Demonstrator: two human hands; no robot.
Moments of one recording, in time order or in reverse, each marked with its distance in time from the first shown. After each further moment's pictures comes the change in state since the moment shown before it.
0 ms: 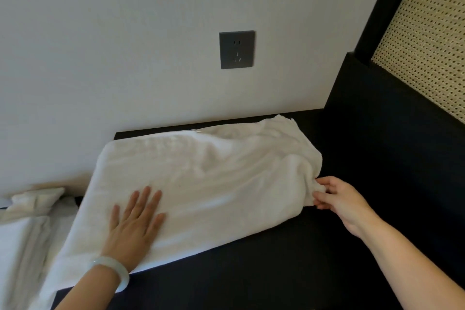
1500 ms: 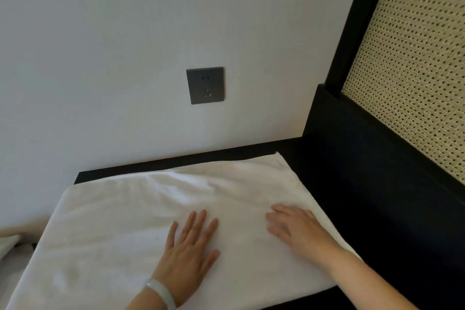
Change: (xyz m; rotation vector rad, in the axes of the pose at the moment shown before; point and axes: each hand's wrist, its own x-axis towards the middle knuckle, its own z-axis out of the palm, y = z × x) left_hand 0.047 0.159 -0.004 0.182 0.012 0.398; right_hand 0.043 -0.012 0.004 -0.929 -0.222 -0.434
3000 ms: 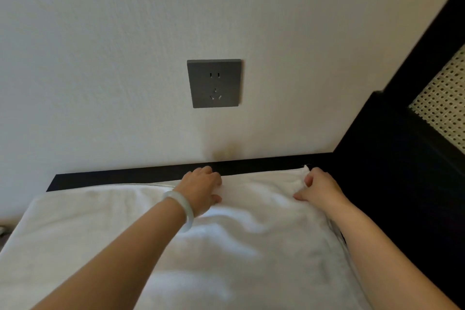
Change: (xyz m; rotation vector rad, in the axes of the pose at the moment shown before) left_hand 0.213 -0.061 -0.035 -0.150 -0.124 -0.066; right_hand 0.175 0.034 -0.074 0.186 0.117 0.532
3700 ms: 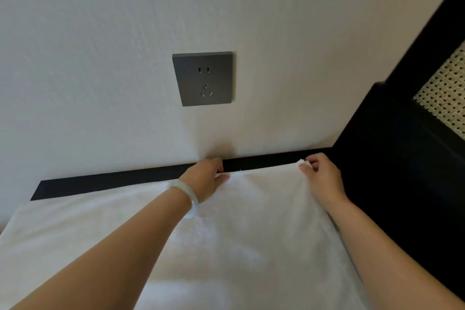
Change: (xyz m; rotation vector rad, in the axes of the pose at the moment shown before) left_hand 0.034 0.002 0.002 -0.251 0.061 -0.051; right_hand 0.039 0.024 0.022 0.413 0.318 -0.163
